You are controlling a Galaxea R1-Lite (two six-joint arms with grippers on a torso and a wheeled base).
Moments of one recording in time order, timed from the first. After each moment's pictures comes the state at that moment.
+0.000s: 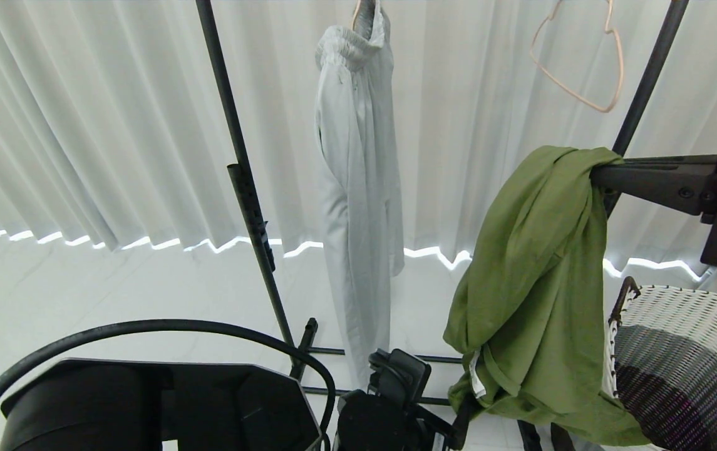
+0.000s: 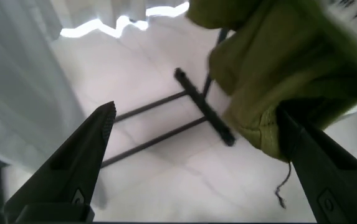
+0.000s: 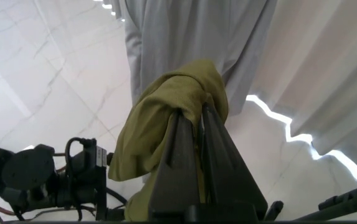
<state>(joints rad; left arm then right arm) -0.98 2.32 -0.57 -1.52 0.31 -0.07 0.75 1.21 -1.10 -0.01 0.05 -0.08</state>
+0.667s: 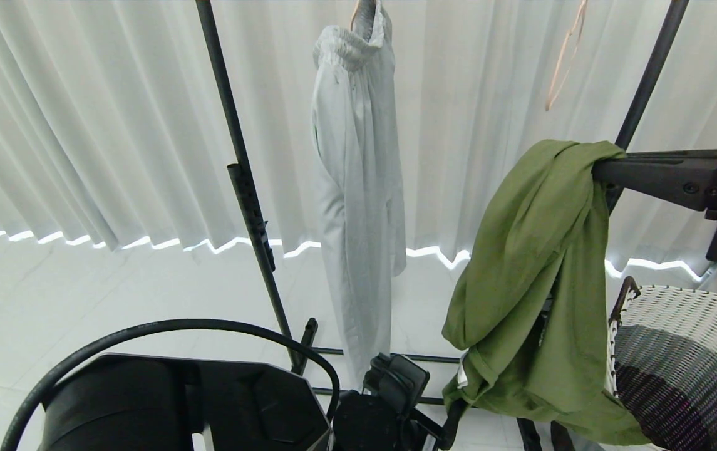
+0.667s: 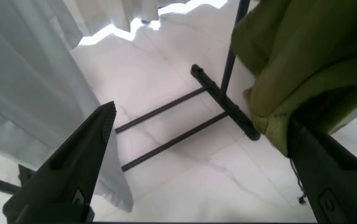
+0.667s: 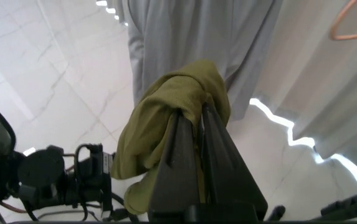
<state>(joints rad) -0.96 2.36 -0.55 -1.56 0.30 0.04 0.77 1.21 -1.10 -0.02 0.05 -0.08</state>
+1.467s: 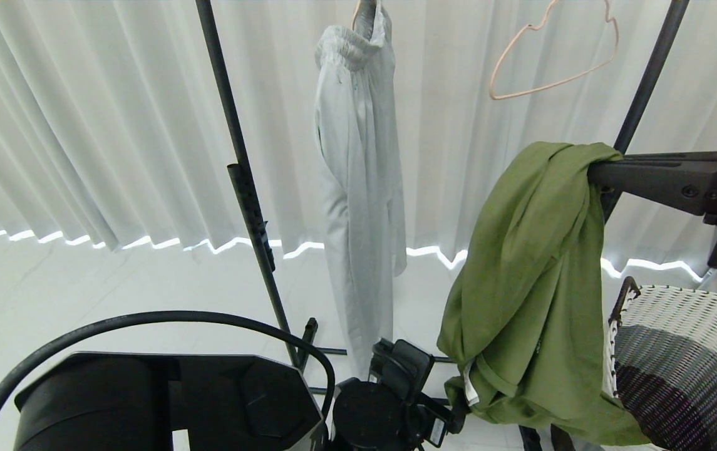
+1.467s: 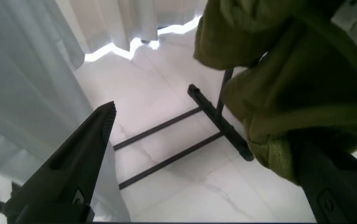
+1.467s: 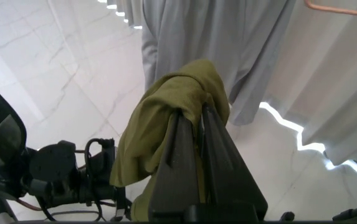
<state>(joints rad) -0.96 2.33 -0.60 -1.56 0.30 0.03 0.80 1.21 -1.10 -0.03 0.05 -0.07</state>
